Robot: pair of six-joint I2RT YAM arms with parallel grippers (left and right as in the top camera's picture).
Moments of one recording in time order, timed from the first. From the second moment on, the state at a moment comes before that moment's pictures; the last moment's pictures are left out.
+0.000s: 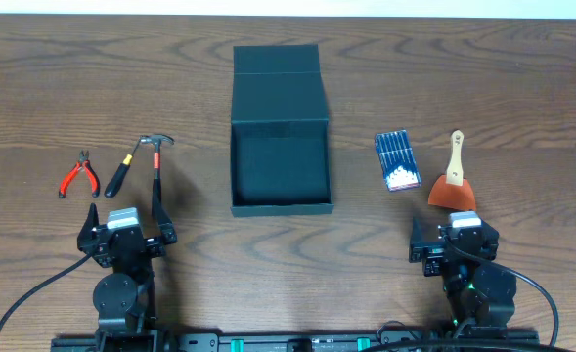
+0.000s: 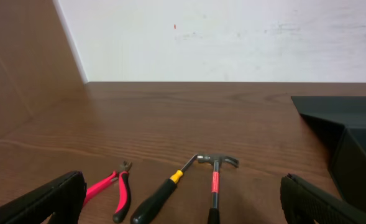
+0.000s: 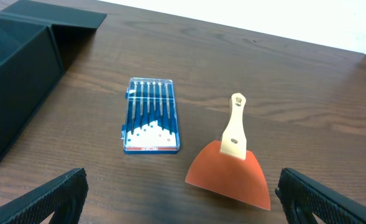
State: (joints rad) left arm 0.00 0.01 0.03 -0.11 -0.22 0.07; right arm -0.02 0.01 0.15 -0.48 -0.03 -0.16
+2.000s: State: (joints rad) left arm 0.15 1.28 1.41 -1.15 -0.04 -0.03; right arm -0.32 1.52 1.25 -0.85 -0.17 0.05
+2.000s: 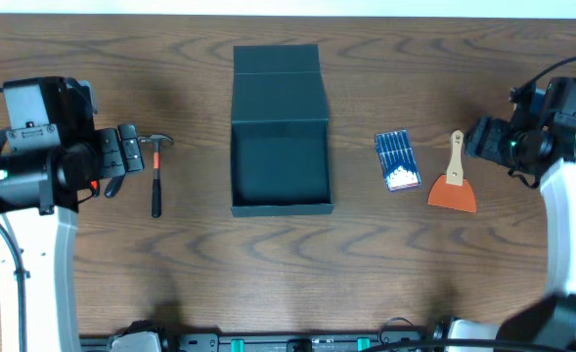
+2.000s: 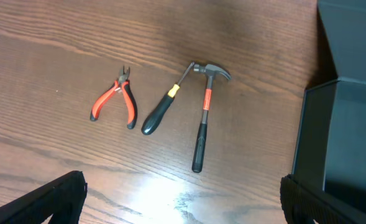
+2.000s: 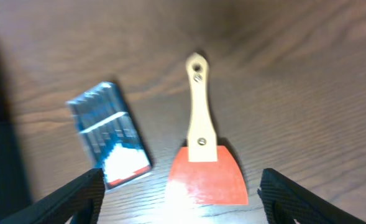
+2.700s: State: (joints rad) left arm 0.15 1.32 1.41 -1.15 -0.04 -0.03; right arm -0.29 1.90 1.25 -0.75 -0.12 0.04
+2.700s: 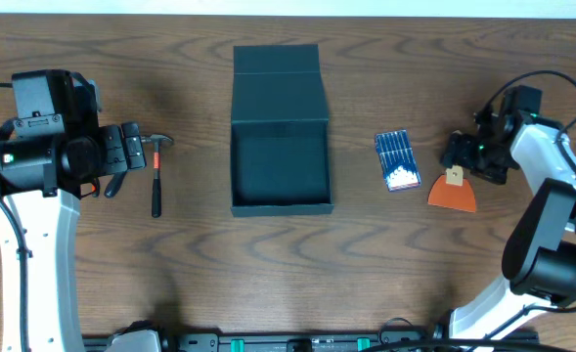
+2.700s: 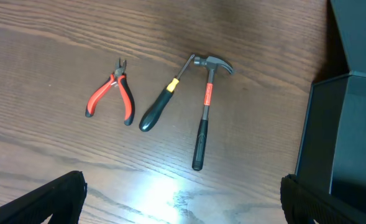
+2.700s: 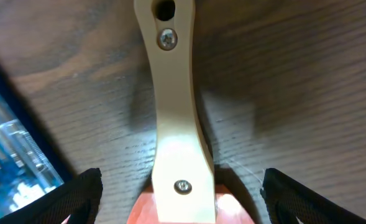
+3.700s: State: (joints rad) left arm 0.15 1.32 1.41 -1.15 -0.04 -0.03; right arm -0.19 1.97 1.26 -0.77 0.02 0.11
